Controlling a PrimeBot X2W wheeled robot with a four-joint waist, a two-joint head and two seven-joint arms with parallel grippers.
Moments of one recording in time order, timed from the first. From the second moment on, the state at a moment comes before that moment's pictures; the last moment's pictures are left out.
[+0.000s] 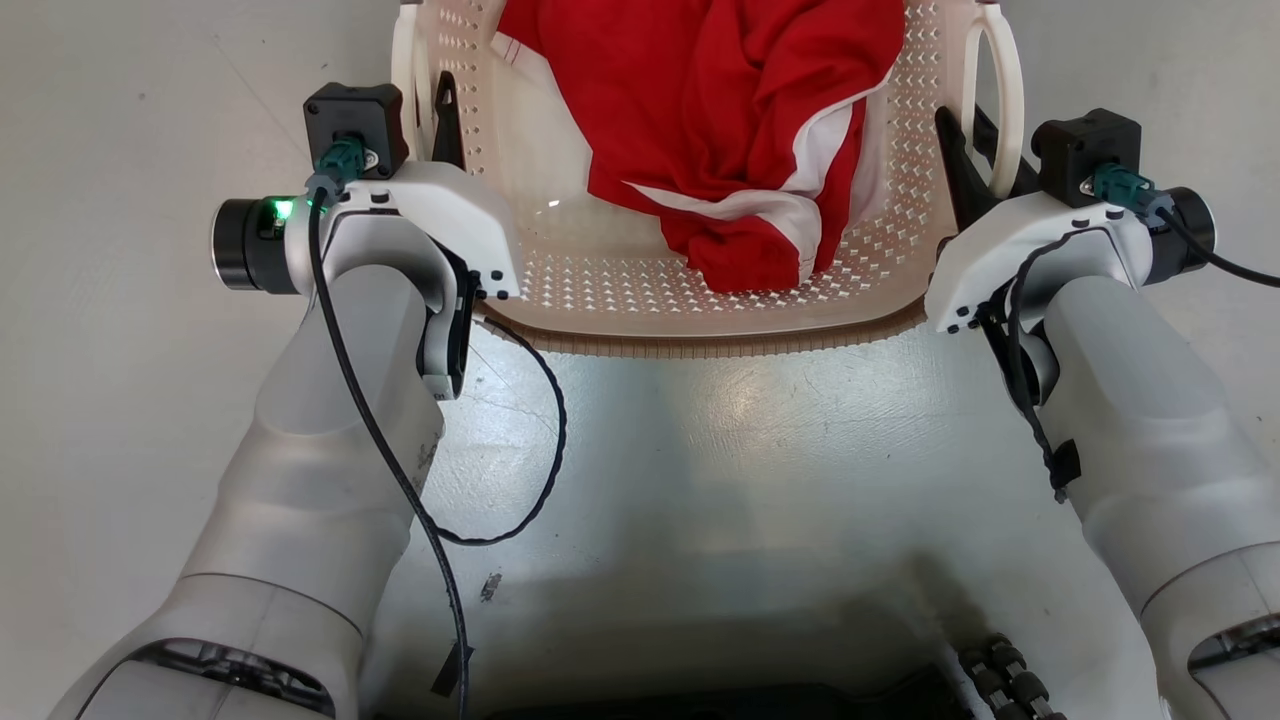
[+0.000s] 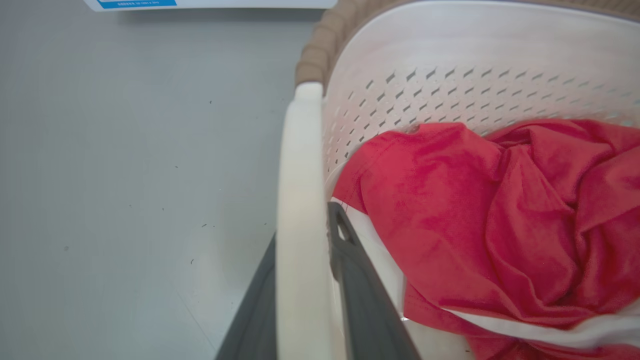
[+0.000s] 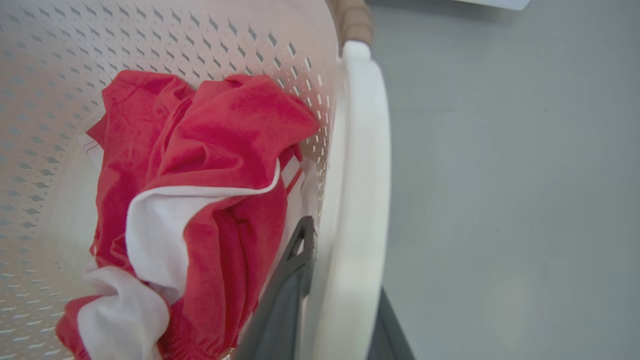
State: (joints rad) left arm -0.99 0.03 -0.35 0.96 -0.37 0.15 -0.26; right arm -0.99 -0.12 0.25 1.07 0.18 0.12 -0.25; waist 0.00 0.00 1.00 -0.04
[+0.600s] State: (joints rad) left arm -1.00 0.03 -0.36 0.96 -0.37 0.16 -0.26; right arm -0.99 -0.12 0.25 1.06 0.18 0.12 -0.26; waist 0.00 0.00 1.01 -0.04
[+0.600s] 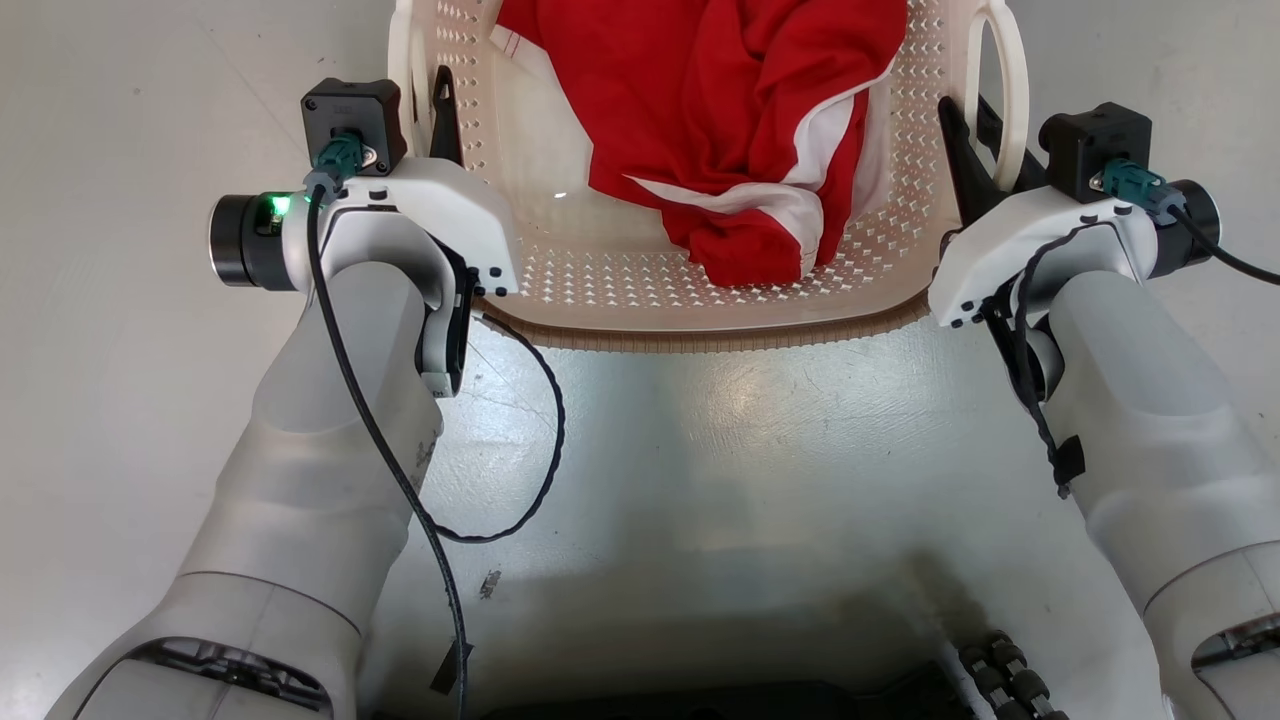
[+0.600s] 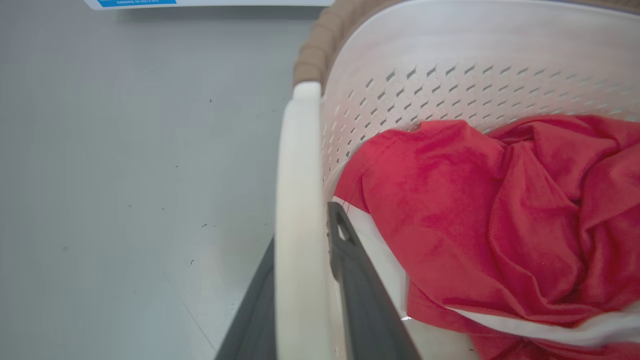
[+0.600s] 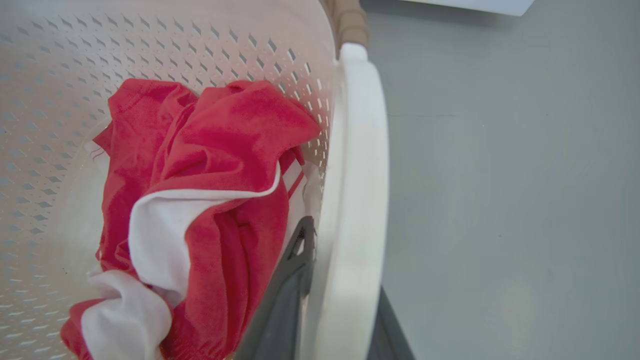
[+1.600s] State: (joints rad) left arm -0.93 0.03 -0.39 1.03 -0.45 0.19 -0.26; right arm -0.90 -0.10 0.16 1.04 0.14 0.12 -0.26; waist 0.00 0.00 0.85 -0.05
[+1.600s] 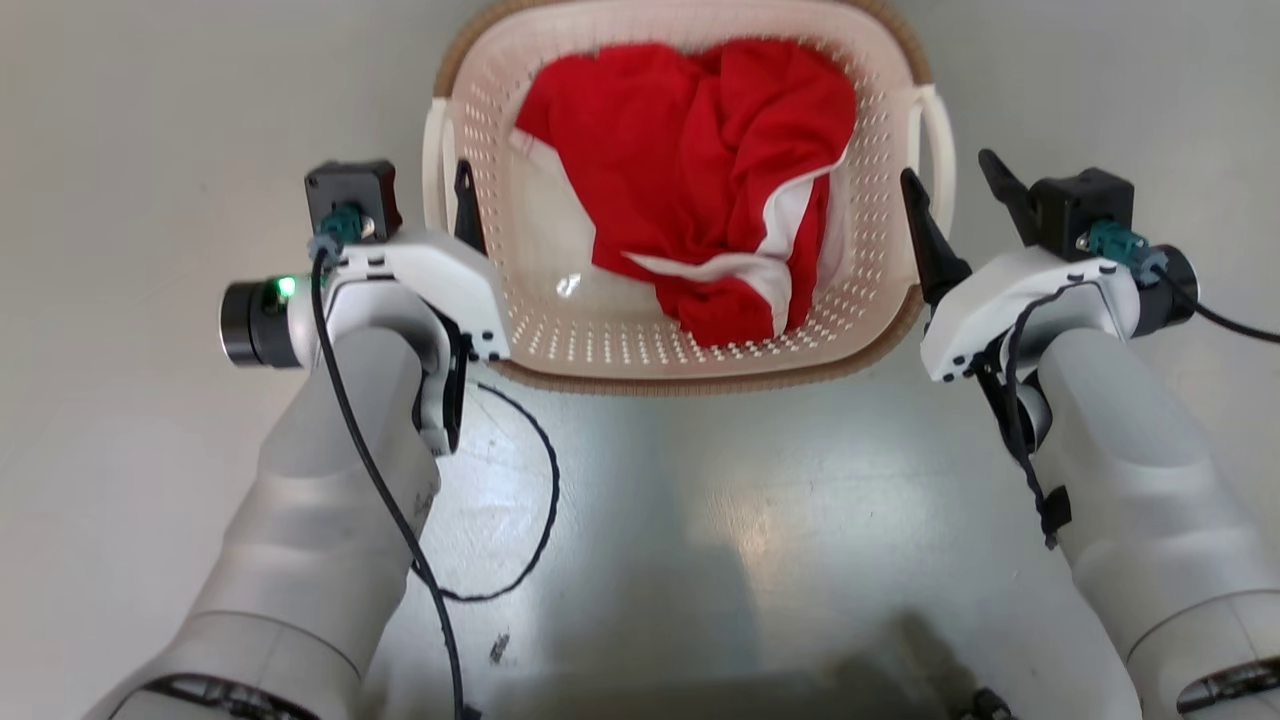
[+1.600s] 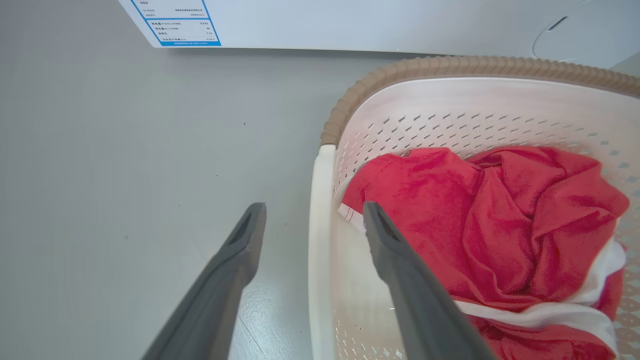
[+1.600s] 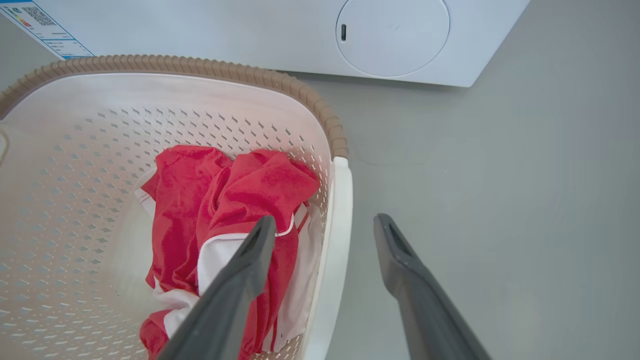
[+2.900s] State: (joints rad) left arm -0.26 0.03 -0.05 0.58 -0.36 0.06 -0.26; right arm -0.36 -0.11 0.00 0.65 0.05 0.12 -0.26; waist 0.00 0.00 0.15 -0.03
